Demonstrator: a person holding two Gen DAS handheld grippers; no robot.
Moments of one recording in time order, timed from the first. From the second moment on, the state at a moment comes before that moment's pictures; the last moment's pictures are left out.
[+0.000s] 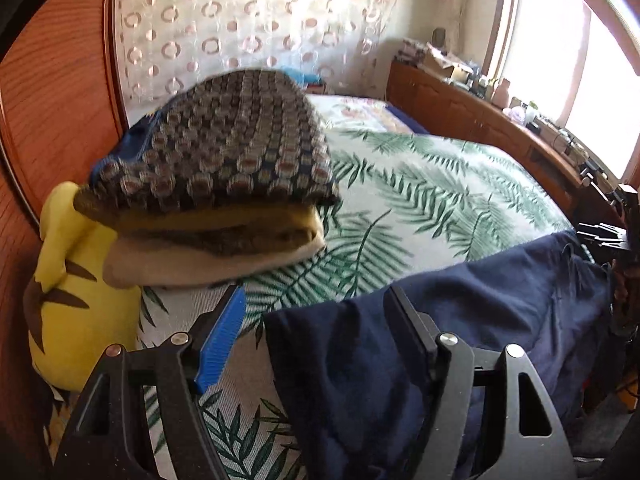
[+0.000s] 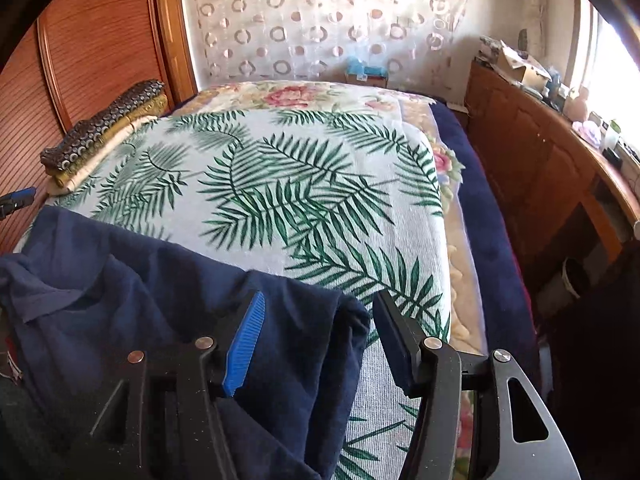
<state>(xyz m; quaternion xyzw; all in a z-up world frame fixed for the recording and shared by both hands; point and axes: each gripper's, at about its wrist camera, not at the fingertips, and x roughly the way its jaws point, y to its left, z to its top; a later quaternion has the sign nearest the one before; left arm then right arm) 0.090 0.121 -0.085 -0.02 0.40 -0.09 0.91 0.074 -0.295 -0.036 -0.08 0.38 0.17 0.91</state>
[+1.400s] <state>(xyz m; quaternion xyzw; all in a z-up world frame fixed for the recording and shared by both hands) -0.004 0.087 0.075 -0.03 0.24 -0.22 0.95 -0.046 -0.325 0.109 -0.11 0.27 0.22 0.93</state>
